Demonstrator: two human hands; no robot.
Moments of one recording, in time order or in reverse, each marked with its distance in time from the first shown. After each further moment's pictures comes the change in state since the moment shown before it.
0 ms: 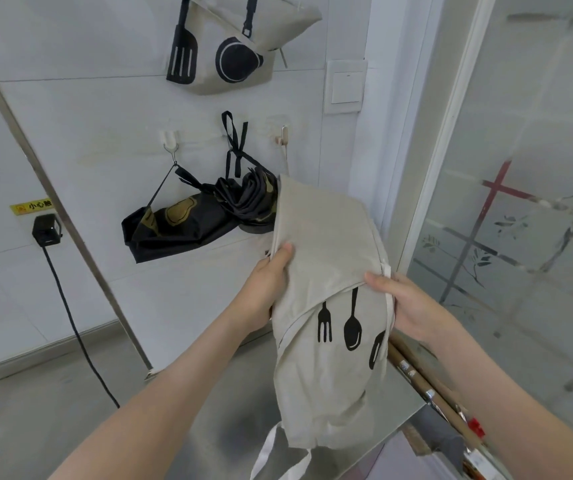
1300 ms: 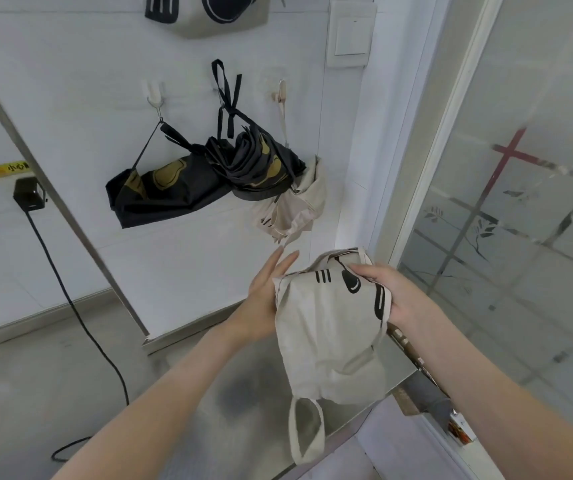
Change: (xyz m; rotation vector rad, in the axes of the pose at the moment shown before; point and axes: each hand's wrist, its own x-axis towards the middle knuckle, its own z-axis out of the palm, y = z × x) left_hand 0.016 -0.107 -0.047 0.771 -0.172 0.493; right_hand 0.026 0.040 -0.006 0.213 0.240 0.296
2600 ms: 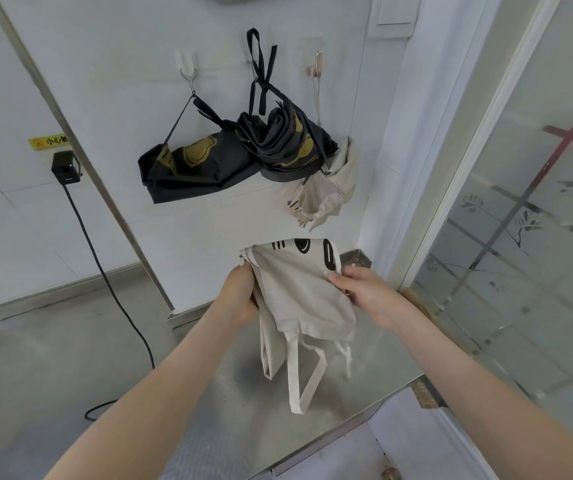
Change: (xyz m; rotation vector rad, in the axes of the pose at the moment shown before) left_hand -0.010 -0.022 -0.029 -0.867 0.525 -0.911; right_hand 0.037 0.057 0.024 -0.441 -0.163 -0.125
